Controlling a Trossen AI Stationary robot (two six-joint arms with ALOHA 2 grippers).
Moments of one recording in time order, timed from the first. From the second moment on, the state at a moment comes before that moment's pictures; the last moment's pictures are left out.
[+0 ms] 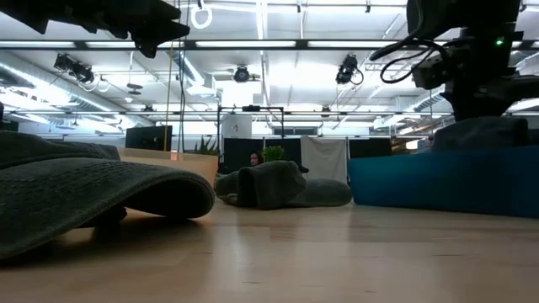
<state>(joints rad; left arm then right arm) -0.05 0.73 0.45 0.17 -0.08 0.01 0.23 1.37 0.90 -1.29 0.39 0.31</state>
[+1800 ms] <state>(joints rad) 0.26 1.35 0.82 -0.05 -0.02 0.29 0.16 1.37 1.08 -0.62 0.32 0.32</state>
